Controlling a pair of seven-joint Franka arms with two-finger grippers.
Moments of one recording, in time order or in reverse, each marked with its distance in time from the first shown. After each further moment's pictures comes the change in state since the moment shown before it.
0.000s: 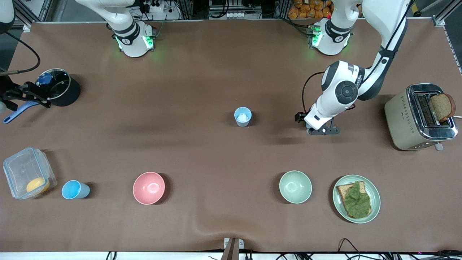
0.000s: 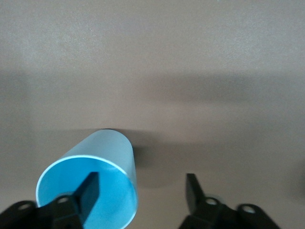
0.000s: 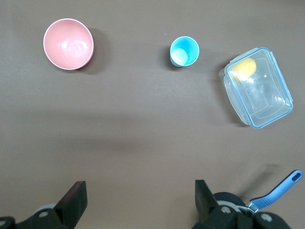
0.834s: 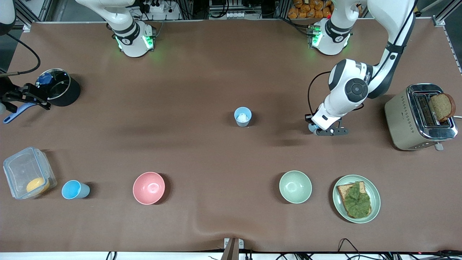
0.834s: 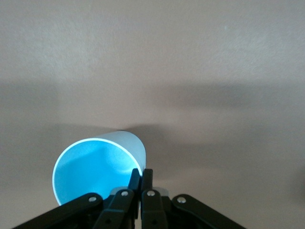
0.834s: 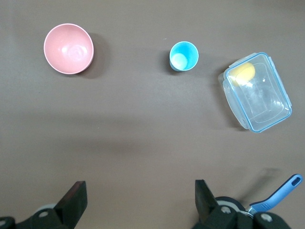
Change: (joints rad) left arm 0.005 -0.054 0.035 0.003 0.000 -0.010 0.045; right arm 0.000 0.005 0.000 0.000 0.000 0.020 0.000
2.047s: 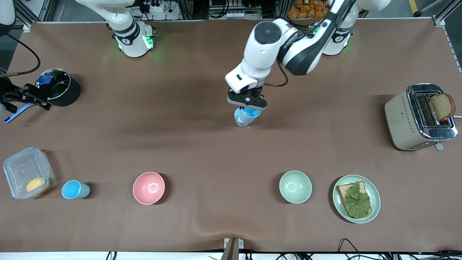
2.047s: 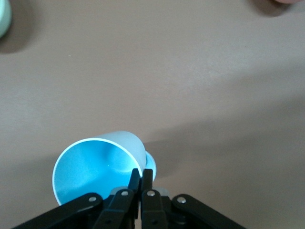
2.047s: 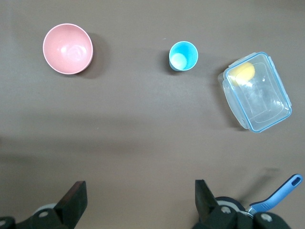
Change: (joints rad) left arm -0.670 0.116 0.176 0.467 -0.007 -0.098 -0.288; right arm 0.000 0.002 -0.003 -0.002 0.000 0.002 0.000
